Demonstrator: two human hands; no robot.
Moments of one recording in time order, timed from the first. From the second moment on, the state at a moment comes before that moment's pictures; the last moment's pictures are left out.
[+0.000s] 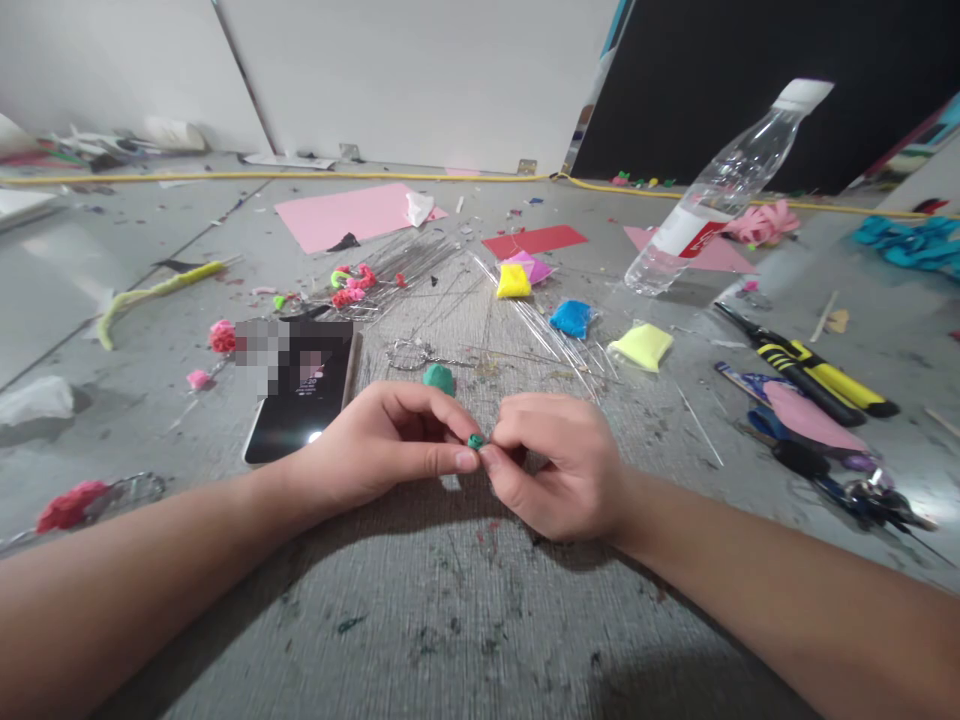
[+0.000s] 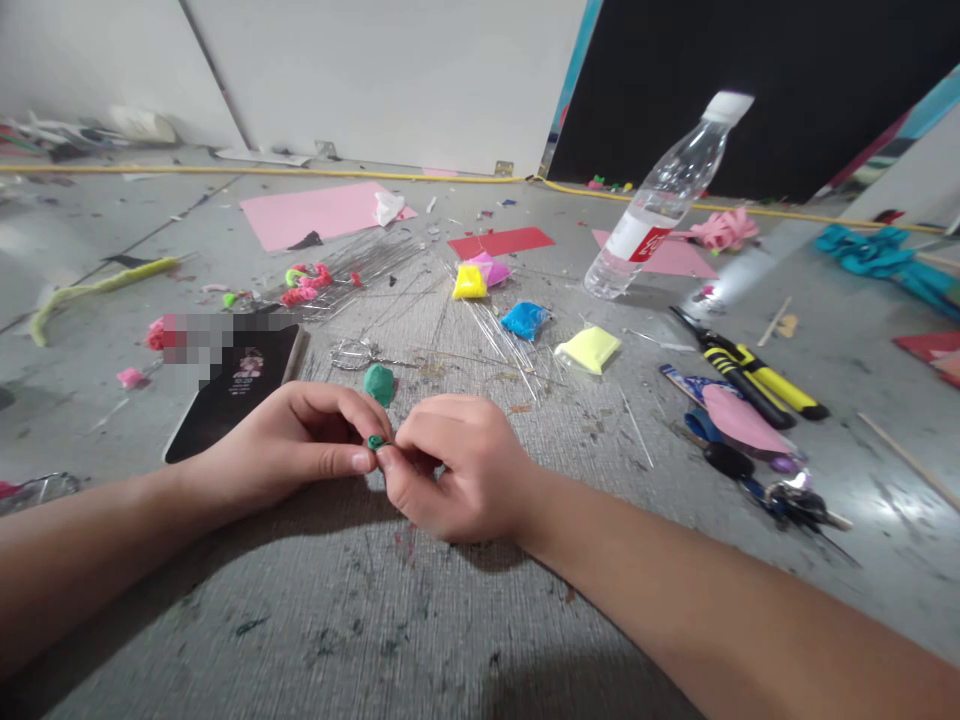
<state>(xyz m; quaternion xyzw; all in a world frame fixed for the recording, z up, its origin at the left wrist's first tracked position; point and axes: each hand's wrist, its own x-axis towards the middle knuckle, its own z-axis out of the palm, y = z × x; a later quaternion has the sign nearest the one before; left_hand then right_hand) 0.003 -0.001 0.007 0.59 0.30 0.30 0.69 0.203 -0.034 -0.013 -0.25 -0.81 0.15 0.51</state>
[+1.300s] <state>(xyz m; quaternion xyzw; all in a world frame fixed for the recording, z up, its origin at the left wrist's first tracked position) 0.003 -0.002 0.011 0.63 0.28 0.28 0.66 0.205 -0.034 -0.014 -0.27 -0.81 0.16 0.50</state>
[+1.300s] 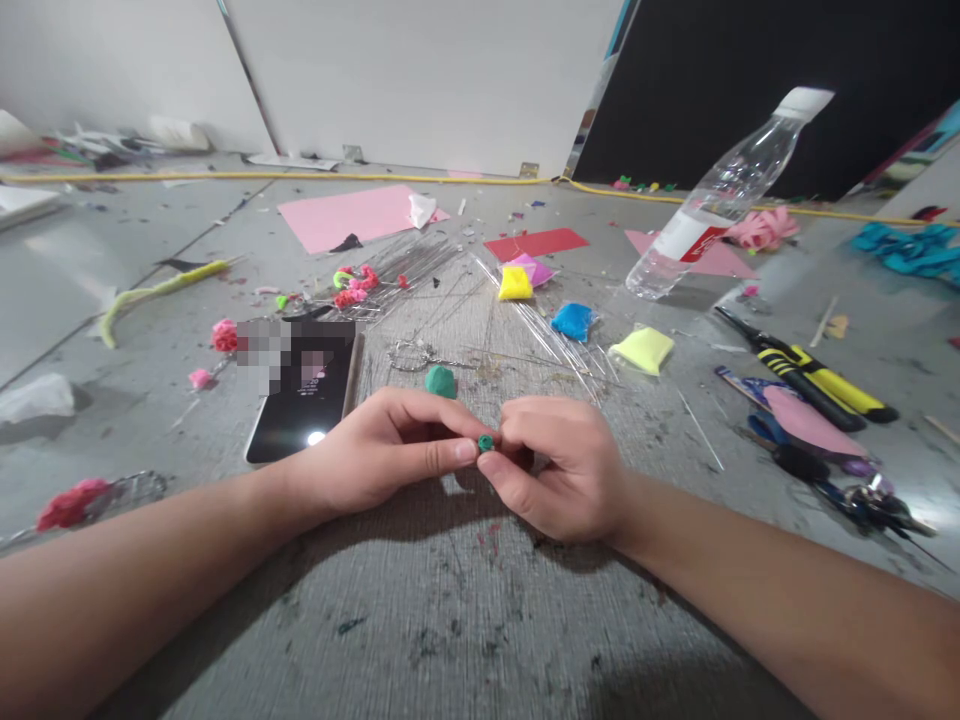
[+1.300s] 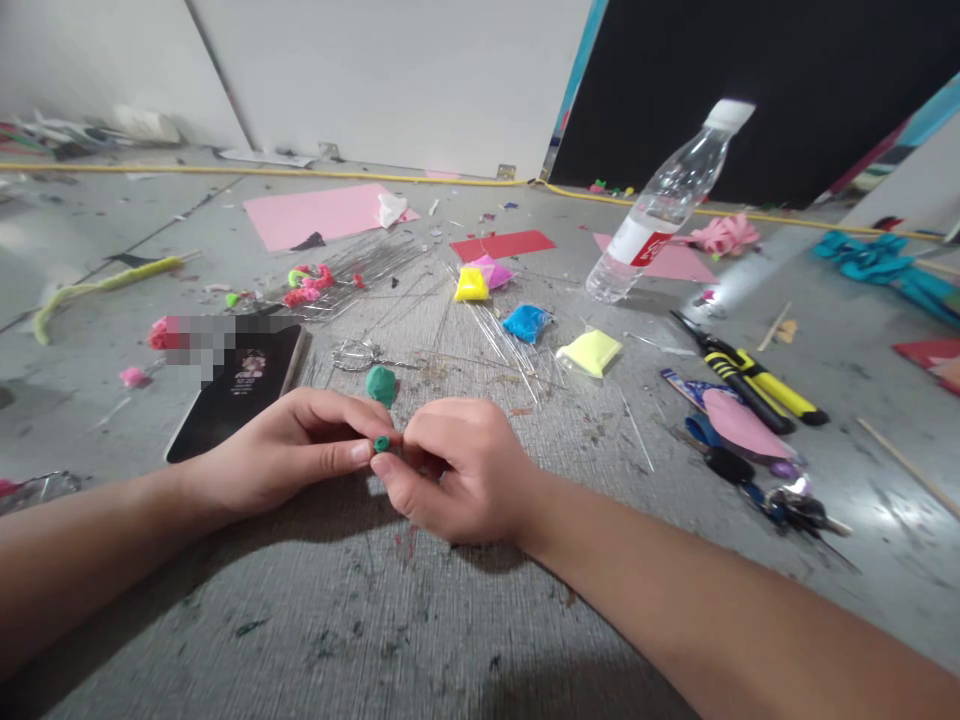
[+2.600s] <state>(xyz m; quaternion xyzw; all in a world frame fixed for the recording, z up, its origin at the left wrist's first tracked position) 0.004 0.000 0.004 0.71 0.21 0.28 0.61 0.220 -0.015 -0.020 -0.28 -0.63 0.50 0.53</state>
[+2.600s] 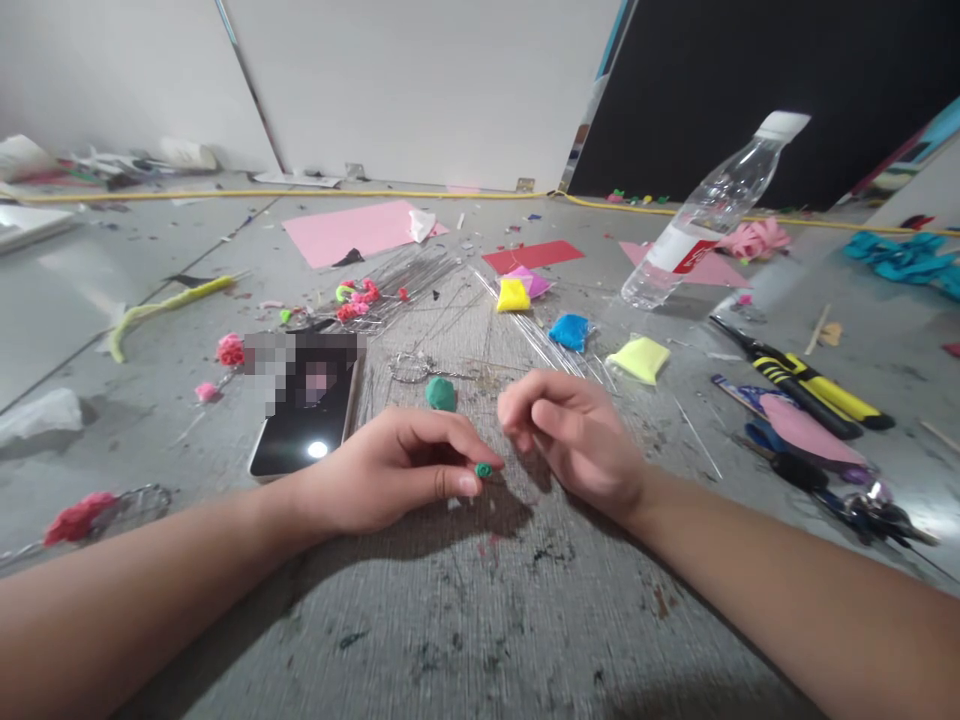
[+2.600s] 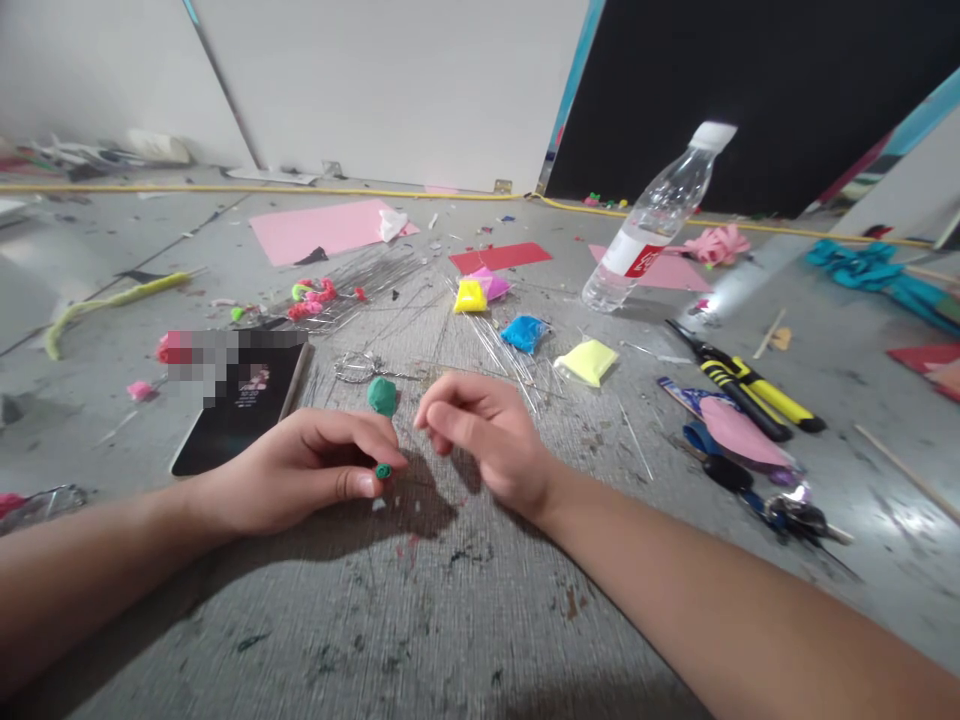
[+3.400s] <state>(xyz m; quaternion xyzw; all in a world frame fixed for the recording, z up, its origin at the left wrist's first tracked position) 0.012 0.001 0.003 0.60 0.28 0.33 0.68 0.203 0.015 -0.029 -0.39 -0.84 0.12 0.35</state>
